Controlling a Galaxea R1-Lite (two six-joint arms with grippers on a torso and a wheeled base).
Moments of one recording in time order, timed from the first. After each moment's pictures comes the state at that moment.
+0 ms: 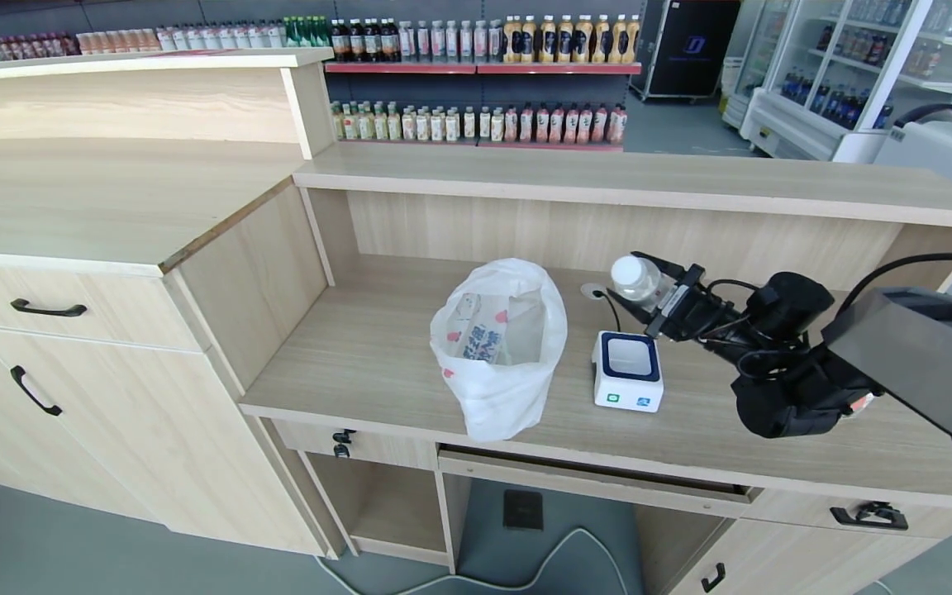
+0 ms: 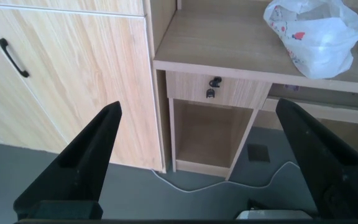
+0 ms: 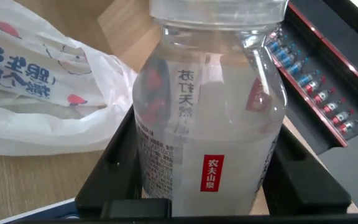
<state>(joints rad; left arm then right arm) 0.00 0.00 0.00 0.00 0.00 0.00 0.10 2.40 -1.21 -1.57 0.69 -0.86</state>
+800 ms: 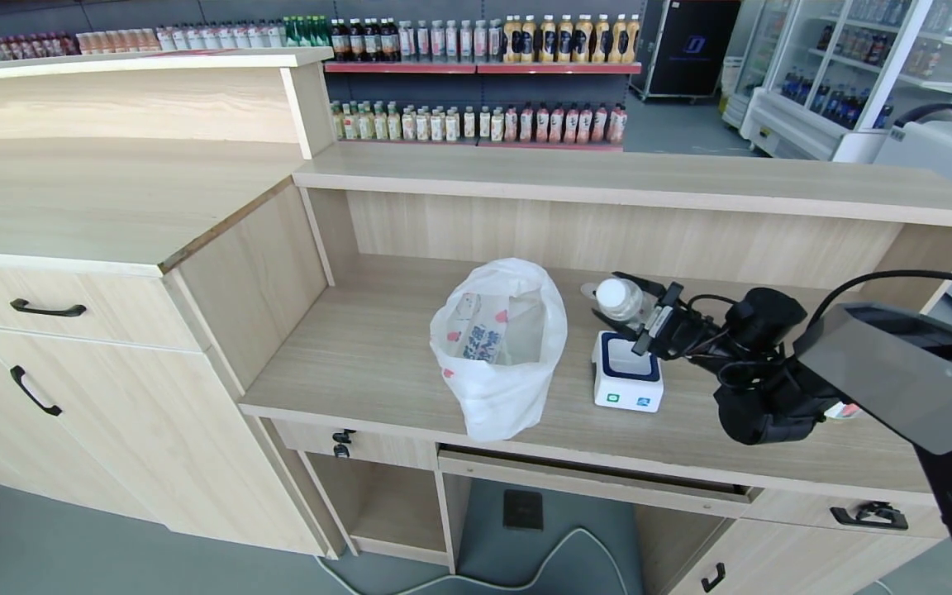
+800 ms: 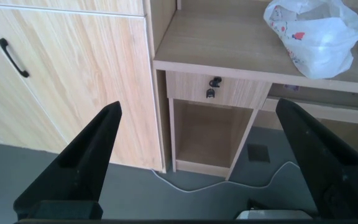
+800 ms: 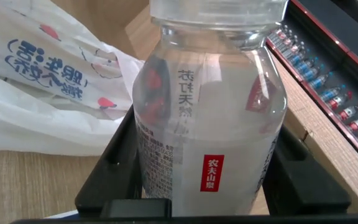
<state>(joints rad) 0.00 0.00 0.00 0.00 0.00 0.00 0.12 2.49 -1.27 -1.57 0.77 -0.86</state>
